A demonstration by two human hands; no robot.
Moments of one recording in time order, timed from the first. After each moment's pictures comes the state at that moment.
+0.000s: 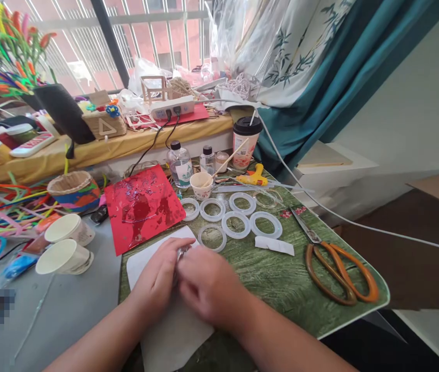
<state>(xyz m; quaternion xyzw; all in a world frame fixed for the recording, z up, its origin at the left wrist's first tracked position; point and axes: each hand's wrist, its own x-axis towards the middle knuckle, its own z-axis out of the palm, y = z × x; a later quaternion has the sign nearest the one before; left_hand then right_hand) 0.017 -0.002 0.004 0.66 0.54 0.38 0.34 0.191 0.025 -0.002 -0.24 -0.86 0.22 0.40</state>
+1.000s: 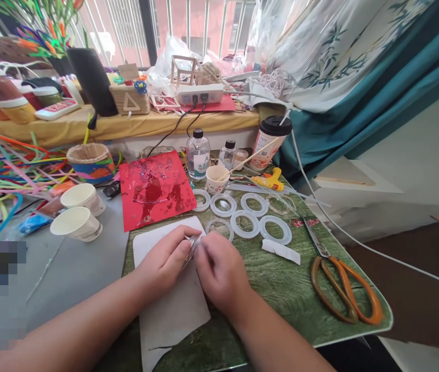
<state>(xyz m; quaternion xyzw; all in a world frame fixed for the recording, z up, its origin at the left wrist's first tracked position) 0.019 -0.005 0.005 0.65 0.54 0.38 0.38 0.192 0.023 -0.006 -0.34 -0.78 0.31 0.43</state>
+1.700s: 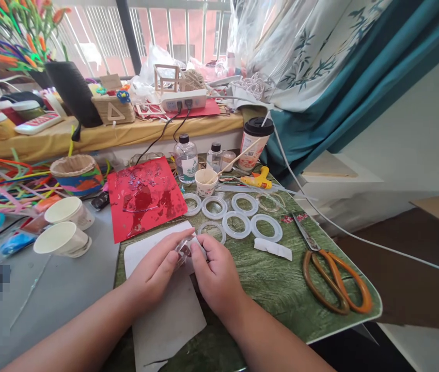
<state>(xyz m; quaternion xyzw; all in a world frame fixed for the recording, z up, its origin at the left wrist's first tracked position) 0.010 -0.005 -0.005 0.67 0.51 0.39 0.37 0.189 0.025 -0.007 -0.40 -0.66 0.46 0.44</state>
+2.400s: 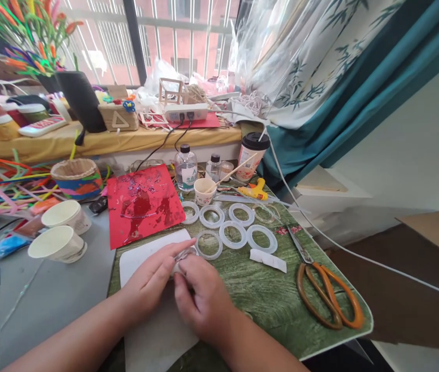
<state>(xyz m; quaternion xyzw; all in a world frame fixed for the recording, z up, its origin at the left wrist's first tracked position) 0.013 -0.006 -0.003 0.65 0.51 0.40 0.40 0.185 0.016 -0.006 -0.26 -0.79 0.32 0.45</state>
